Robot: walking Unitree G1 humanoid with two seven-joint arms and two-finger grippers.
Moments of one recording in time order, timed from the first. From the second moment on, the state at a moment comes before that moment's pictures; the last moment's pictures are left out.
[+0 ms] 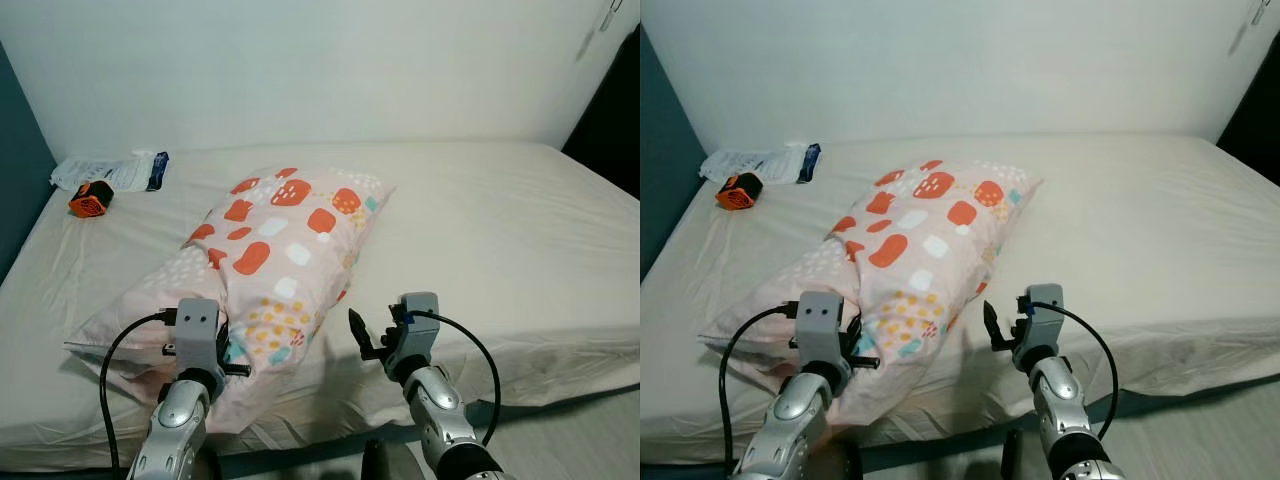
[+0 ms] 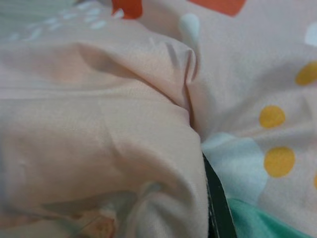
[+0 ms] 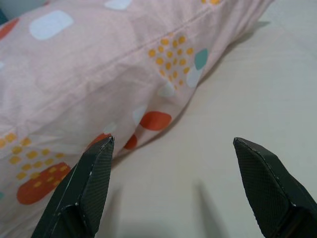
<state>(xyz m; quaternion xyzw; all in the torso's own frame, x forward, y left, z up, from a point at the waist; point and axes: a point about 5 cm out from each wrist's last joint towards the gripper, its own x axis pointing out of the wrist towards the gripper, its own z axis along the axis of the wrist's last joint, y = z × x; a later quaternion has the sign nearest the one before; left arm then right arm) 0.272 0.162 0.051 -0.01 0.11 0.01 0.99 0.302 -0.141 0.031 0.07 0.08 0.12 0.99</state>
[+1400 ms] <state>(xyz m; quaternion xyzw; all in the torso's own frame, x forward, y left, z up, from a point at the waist) 0.275 0.164 0.050 0.03 0.08 0.04 1.00 0.298 -0.136 0.030 0.07 0.08 0.14 0.98</state>
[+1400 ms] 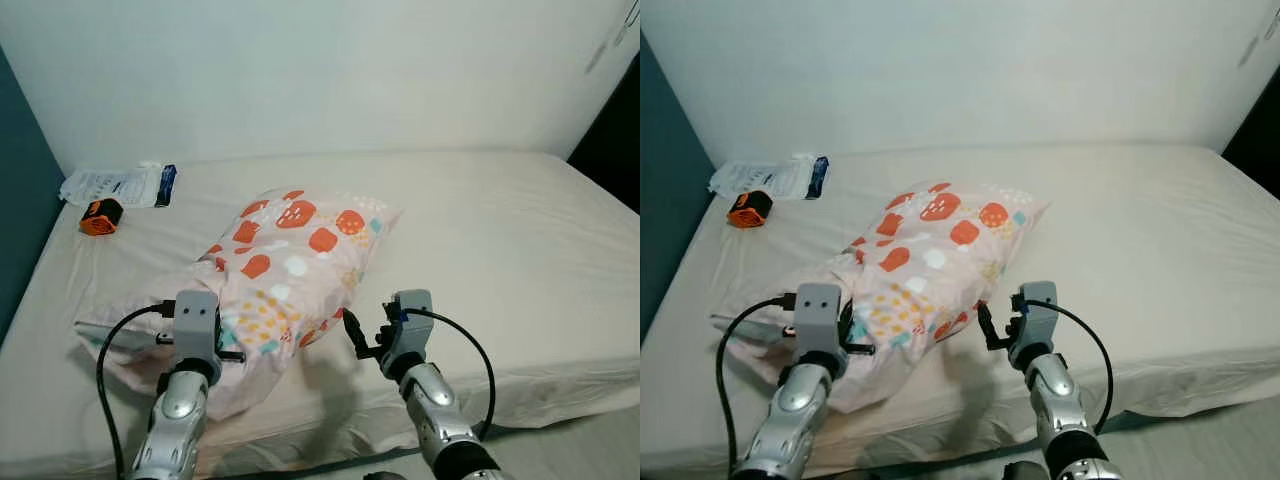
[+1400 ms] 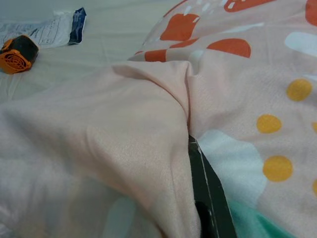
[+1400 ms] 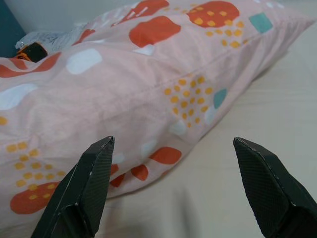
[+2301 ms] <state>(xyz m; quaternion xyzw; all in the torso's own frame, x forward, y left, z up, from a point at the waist) 0.272 0.169 0.046 0.03 0.08 0.04 1.00 0.299 -0.124 0.034 0.08 0.07 0.20 0.98</state>
